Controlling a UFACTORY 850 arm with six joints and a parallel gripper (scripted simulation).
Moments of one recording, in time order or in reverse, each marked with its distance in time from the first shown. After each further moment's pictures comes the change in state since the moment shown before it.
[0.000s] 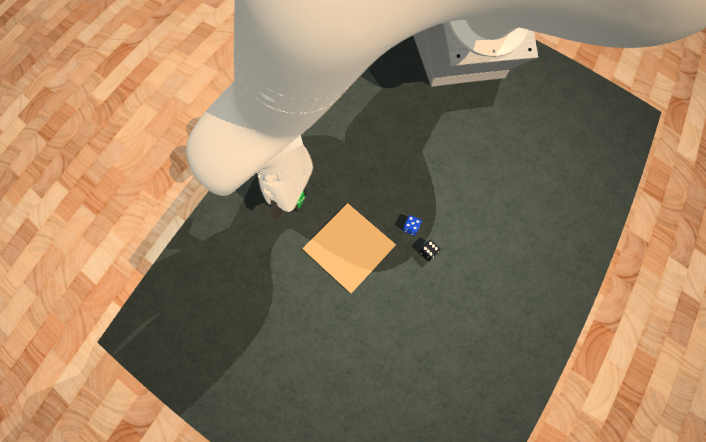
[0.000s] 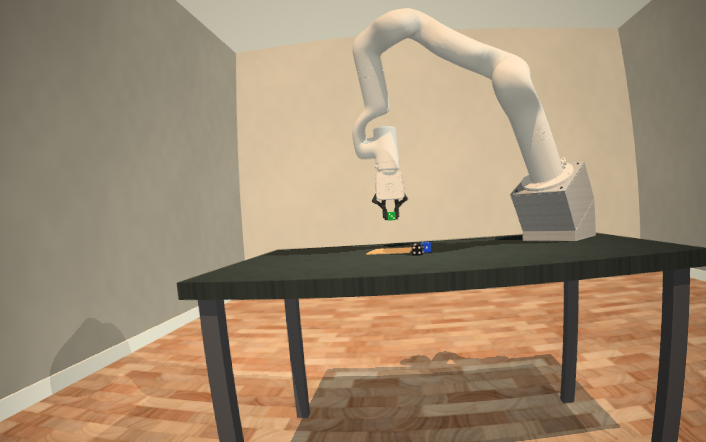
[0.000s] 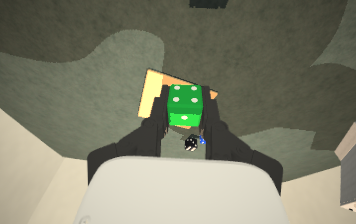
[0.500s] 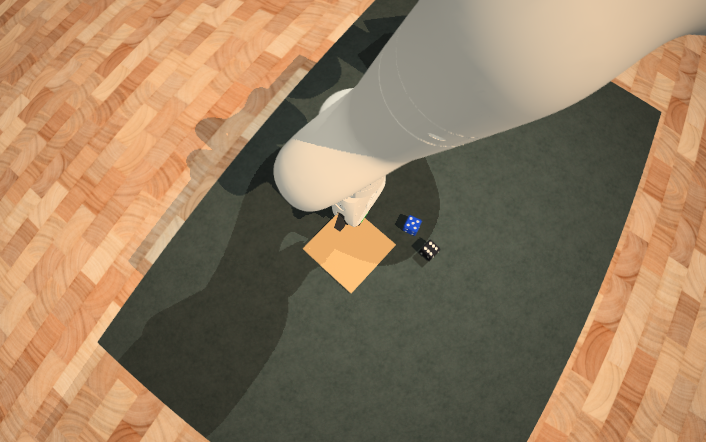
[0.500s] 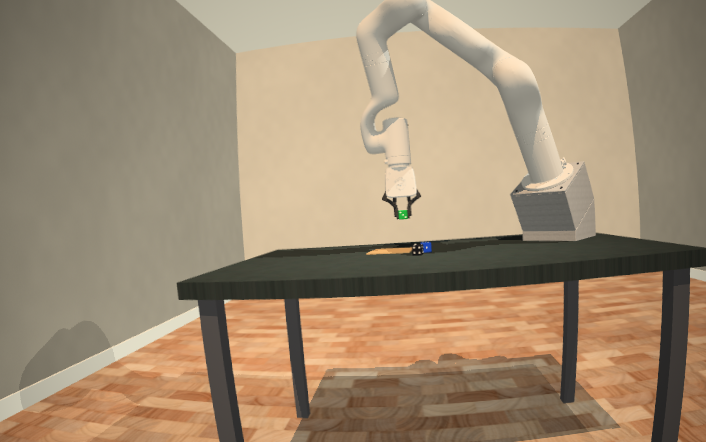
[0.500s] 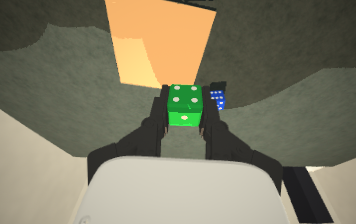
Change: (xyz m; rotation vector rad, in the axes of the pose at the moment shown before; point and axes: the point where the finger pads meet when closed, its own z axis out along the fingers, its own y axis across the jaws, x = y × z) arm -0.125 0.020 -0.004 -0.010 -0.008 0.192
